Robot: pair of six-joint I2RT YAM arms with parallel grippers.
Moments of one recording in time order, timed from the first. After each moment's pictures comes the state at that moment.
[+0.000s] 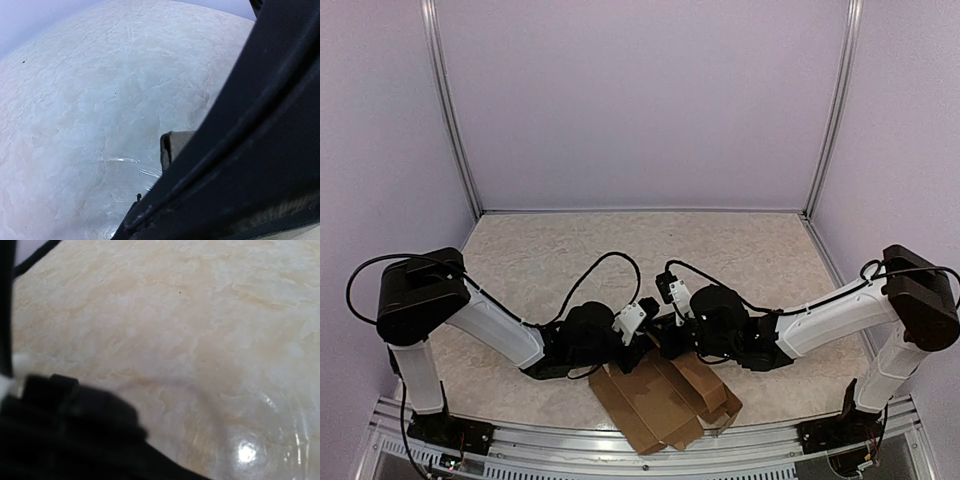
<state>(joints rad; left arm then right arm) -1.09 1.90 0.72 0.73 -0.08 -0.02 1.12 1.65 0.72 0.48 0.16 0.44</state>
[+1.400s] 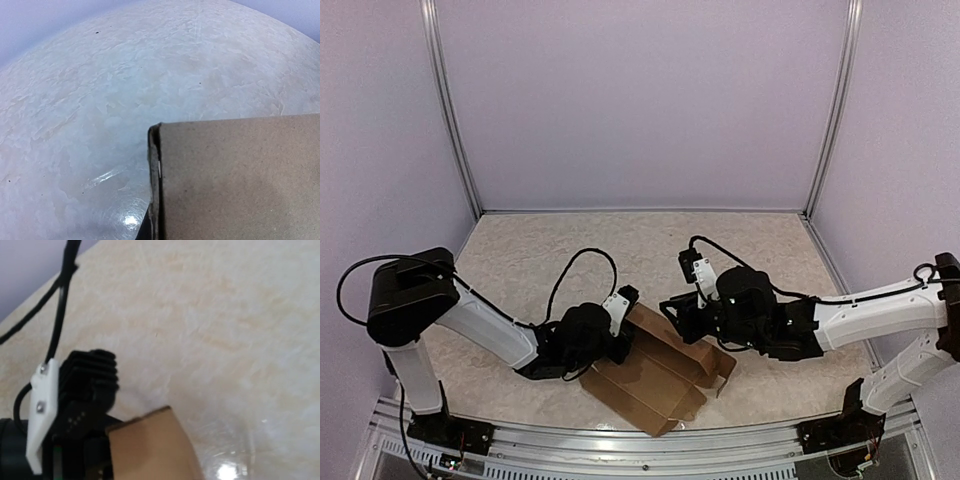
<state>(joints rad) -1.09 1.86 0.69 0.67 -0.37 -0.15 1.13 1.43 0.72 0.31 0.27 0.41</state>
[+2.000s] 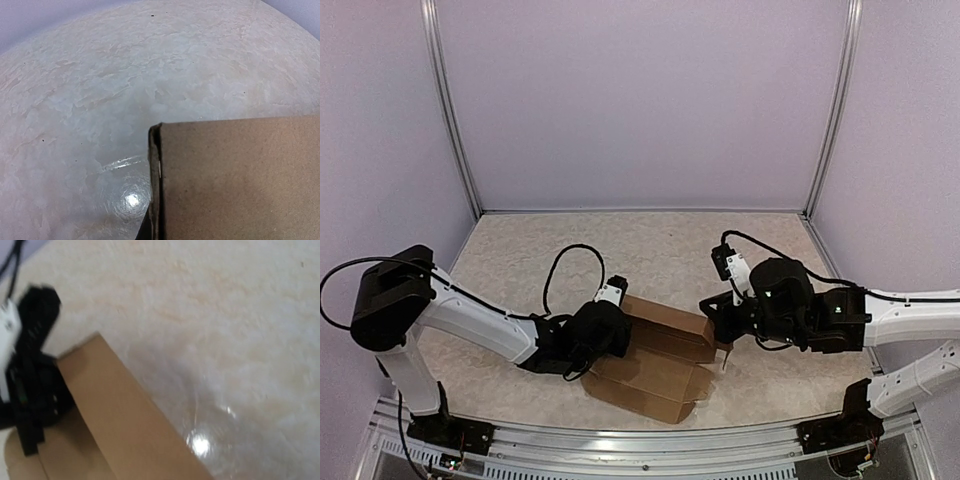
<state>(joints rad) -1.15 1.77 0.80 0.31 -0.63 -0.42 1.13 1.13 0.73 -0.11 0.33 0.43</state>
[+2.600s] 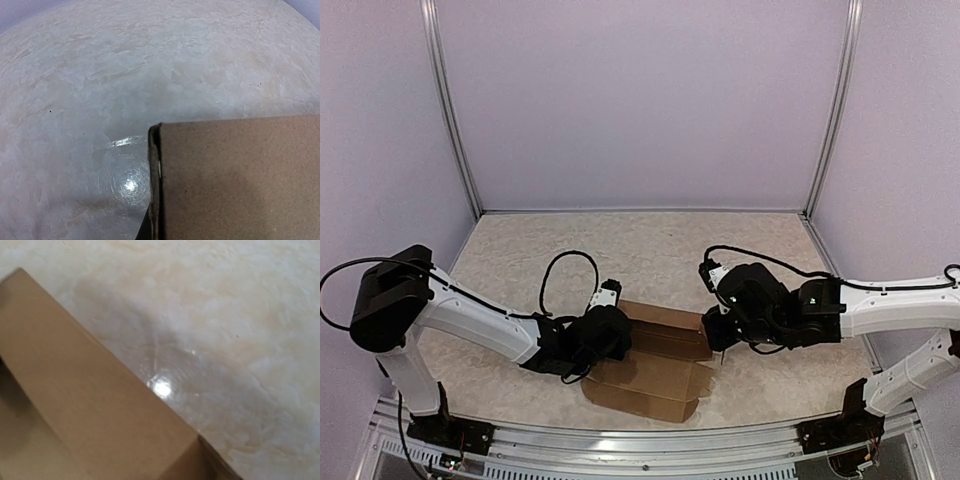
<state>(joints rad) -1.17 1.77 0.84 0.14 -0.67 -0.60 1.13 1.28 0.83 -0.35 0.37 0.50</state>
